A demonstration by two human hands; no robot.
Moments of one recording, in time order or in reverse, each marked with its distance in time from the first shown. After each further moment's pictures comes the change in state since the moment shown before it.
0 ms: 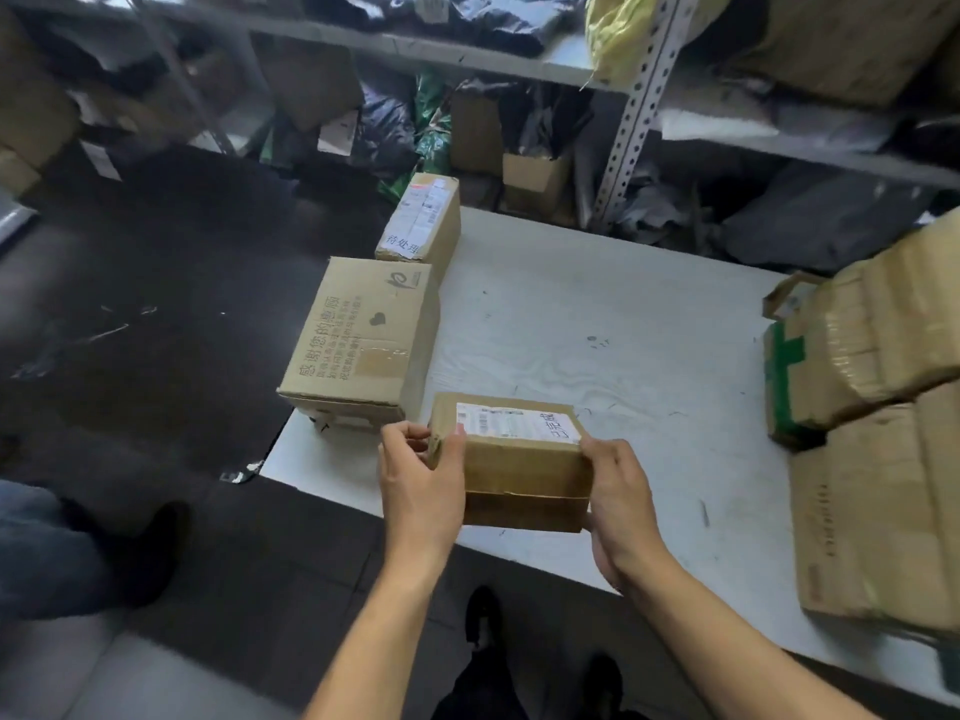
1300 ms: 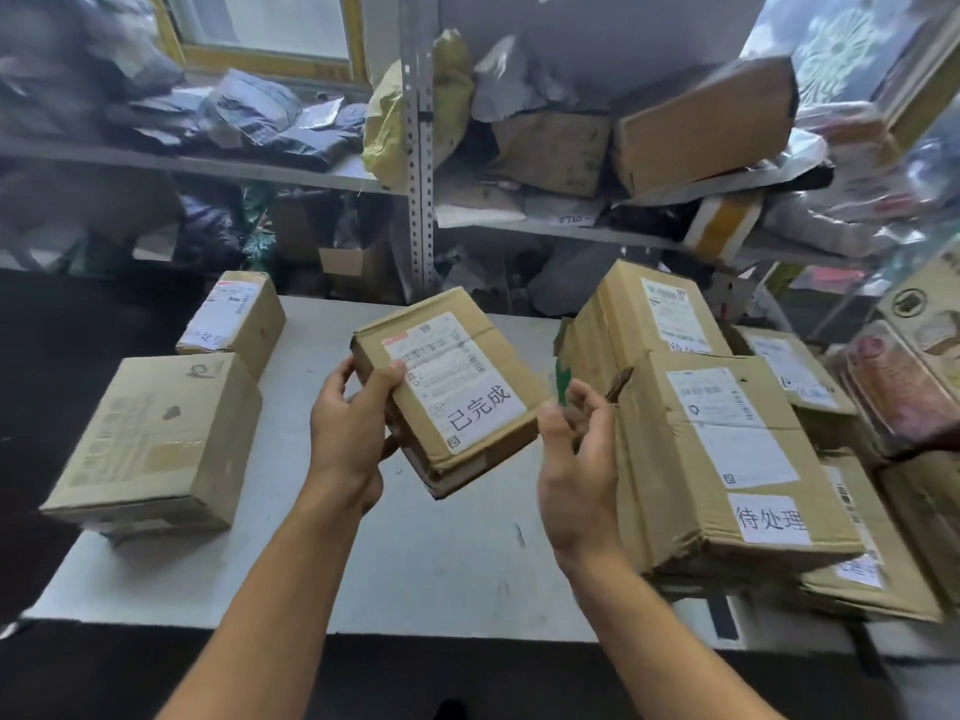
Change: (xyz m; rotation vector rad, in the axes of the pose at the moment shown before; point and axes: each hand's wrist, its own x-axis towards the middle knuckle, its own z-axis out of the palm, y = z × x) left_hand -0.044 0.130 0.131 -0.455 -0.315 -0.007; right_hand -0.041 -0.089 -0.156 0.035 0.247 -0.546
